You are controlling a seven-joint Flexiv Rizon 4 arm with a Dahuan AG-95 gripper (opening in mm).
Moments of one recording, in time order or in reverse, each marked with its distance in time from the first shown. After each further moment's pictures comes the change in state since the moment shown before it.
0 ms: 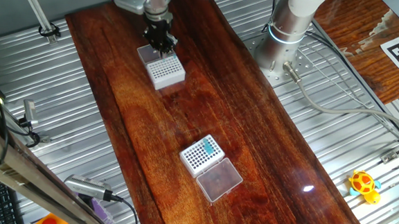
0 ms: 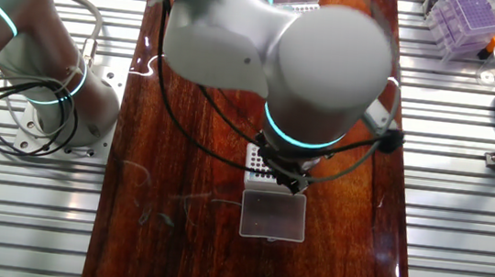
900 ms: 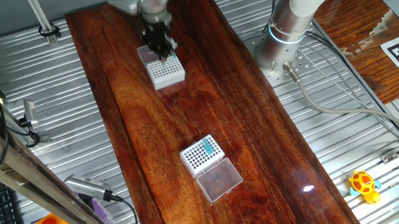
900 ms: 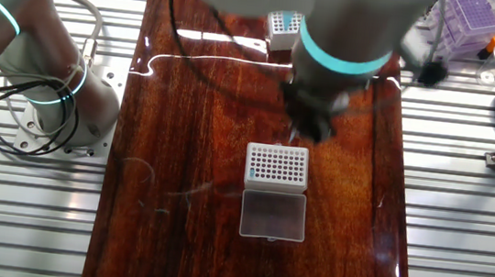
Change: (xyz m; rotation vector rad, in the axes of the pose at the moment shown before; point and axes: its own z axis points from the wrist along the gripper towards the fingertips) arm -0.088 0.062 -0.037 -0.006 0.009 0.147
